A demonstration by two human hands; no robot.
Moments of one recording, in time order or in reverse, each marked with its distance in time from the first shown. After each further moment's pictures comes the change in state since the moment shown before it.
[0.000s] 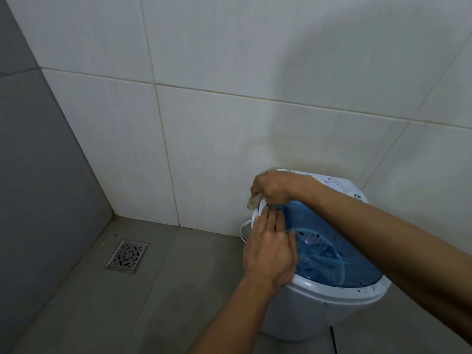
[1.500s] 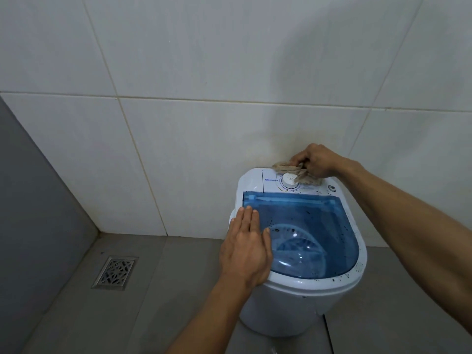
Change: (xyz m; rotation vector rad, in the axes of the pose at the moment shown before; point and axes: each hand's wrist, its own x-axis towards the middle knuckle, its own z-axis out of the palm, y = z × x) left_hand -0.001 0.001 -0.012 0.000 -0.080 -0.002; right_hand -0.067 0.154 0.032 0.474 0.438 0.280
